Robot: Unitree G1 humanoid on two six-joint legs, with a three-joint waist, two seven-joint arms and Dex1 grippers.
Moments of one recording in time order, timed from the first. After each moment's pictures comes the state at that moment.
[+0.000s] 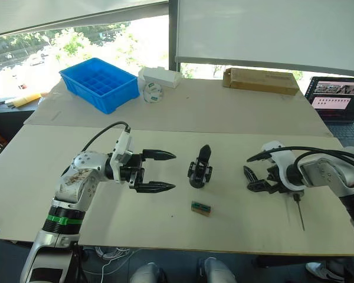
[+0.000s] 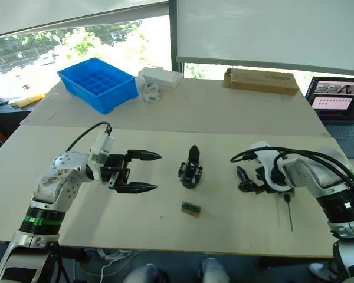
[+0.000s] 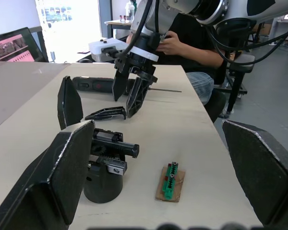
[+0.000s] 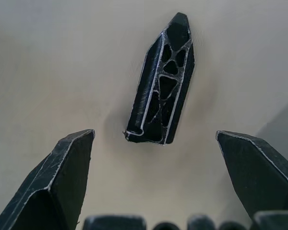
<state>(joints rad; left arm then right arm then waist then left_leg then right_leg) -0.53 0.55 -0.04 0.00 -0.55 0.31 -1.38 -0.71 -0.97 0.28 -0.05 0.61 1.40 0.52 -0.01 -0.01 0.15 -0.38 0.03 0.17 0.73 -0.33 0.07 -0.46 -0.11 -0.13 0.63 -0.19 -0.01</state>
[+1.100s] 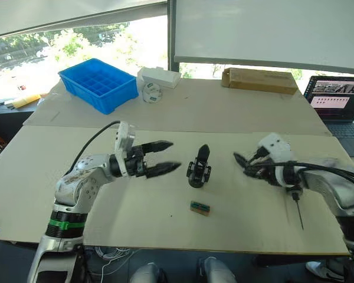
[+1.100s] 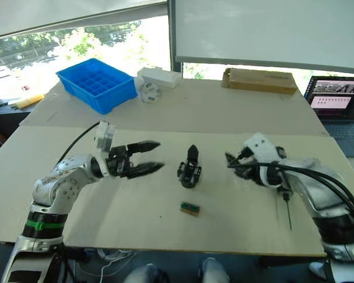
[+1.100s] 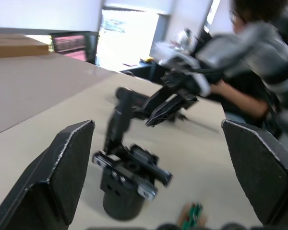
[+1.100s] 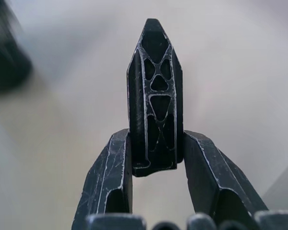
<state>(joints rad) -0.55 0.41 0.07 -0.08 -0.76 0.69 -0.93 -0.41 -0.82 -0.10 -0.45 0.39 1.00 0.57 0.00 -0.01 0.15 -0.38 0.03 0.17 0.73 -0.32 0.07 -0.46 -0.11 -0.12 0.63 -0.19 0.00</state>
